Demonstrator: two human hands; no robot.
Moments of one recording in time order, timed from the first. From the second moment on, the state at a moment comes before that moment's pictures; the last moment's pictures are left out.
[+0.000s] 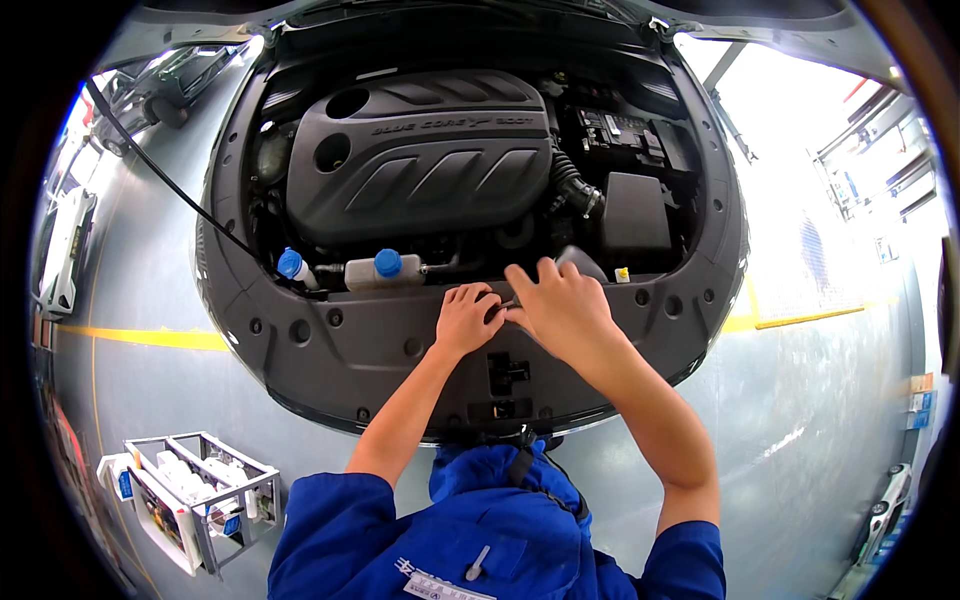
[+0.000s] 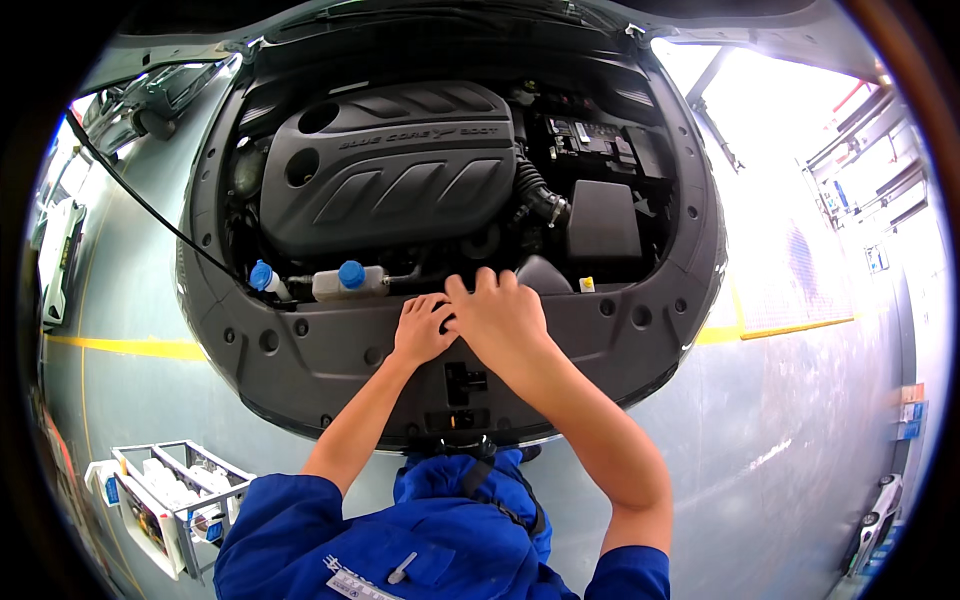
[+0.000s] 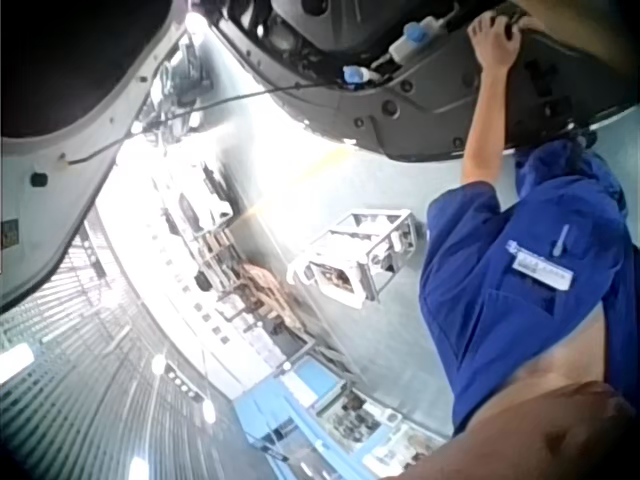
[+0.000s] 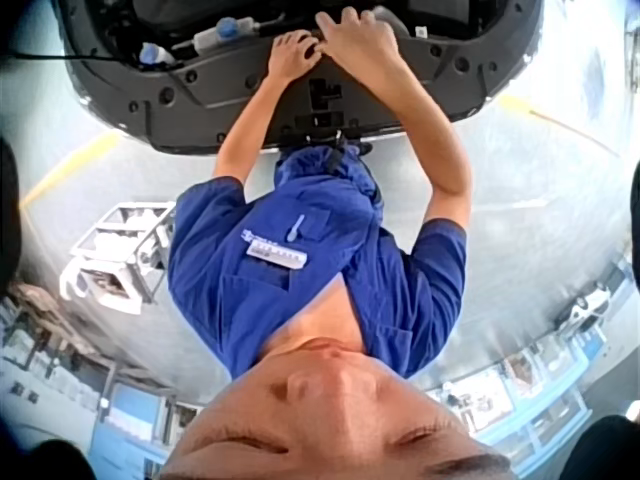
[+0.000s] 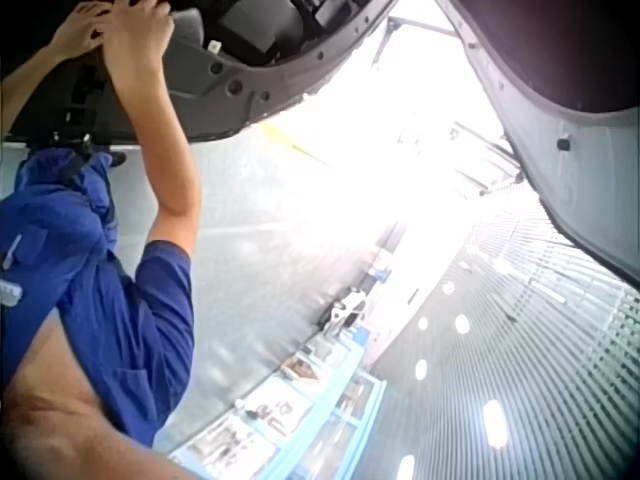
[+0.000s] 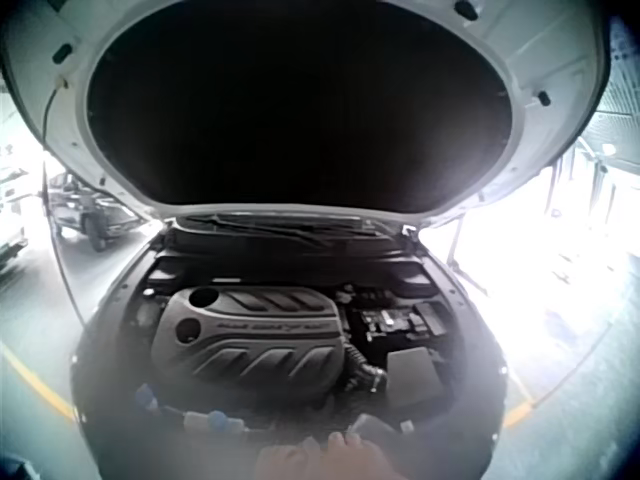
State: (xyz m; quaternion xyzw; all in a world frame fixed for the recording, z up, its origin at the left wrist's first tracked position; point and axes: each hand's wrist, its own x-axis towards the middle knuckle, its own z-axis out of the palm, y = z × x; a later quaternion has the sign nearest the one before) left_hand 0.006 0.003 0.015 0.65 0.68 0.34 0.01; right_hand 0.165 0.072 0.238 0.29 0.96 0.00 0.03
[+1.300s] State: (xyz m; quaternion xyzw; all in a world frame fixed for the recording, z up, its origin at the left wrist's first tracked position) left_hand 0.139 -0.089 0.032 0.80 0.48 0.32 0.14; right_hand 0.408 -0.045 0.204 0.51 0.75 -0.34 -0.26
